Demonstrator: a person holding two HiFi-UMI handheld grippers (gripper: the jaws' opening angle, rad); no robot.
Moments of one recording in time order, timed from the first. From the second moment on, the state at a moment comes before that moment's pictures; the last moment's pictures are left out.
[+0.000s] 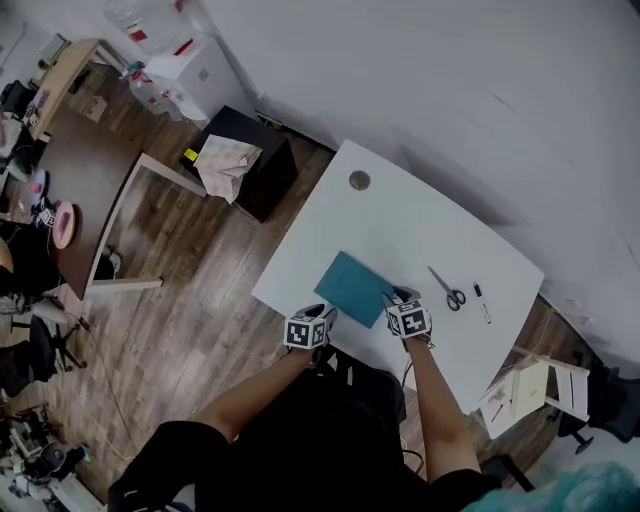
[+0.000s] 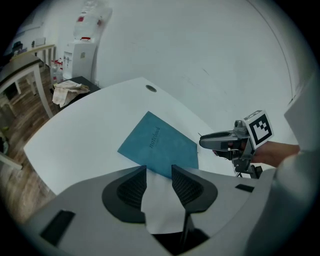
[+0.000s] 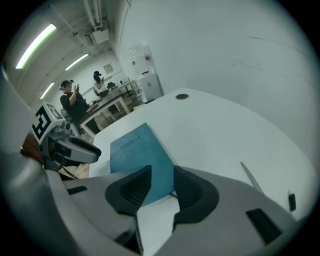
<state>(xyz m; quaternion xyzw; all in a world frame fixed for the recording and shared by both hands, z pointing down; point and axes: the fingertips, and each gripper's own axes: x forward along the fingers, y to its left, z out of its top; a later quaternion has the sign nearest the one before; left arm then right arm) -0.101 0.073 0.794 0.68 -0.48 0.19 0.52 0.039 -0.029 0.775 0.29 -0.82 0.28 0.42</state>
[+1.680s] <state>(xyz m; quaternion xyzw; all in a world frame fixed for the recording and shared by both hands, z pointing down) -0.079 0.062 0.811 0.66 -0.48 0.26 0.51 0.037 -0.007 0.810 0.26 -0.80 0.33 0.42</state>
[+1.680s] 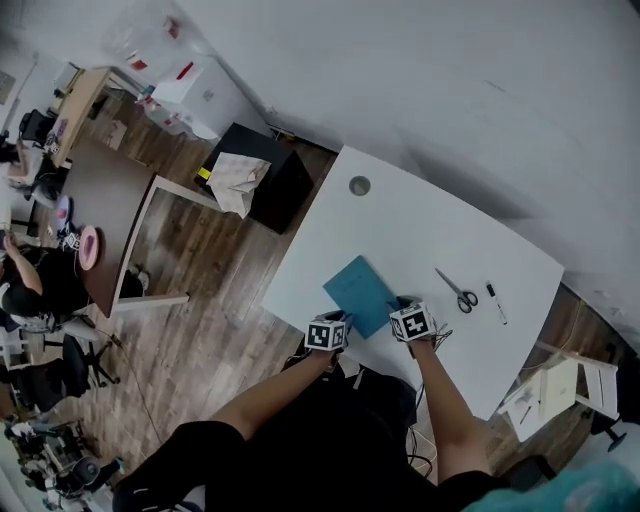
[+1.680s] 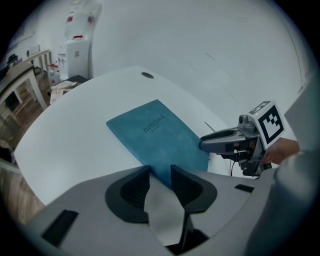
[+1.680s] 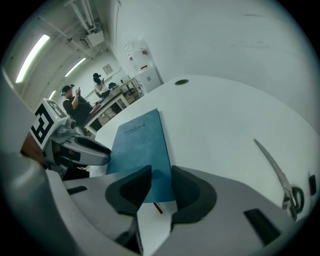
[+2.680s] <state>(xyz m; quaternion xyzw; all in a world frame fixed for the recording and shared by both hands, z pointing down) -0.157 -0.003 0.813 0.77 -0.31 0.33 0.44 -0.046 0.068 0.818 0.43 -0.69 0.47 0.34</state>
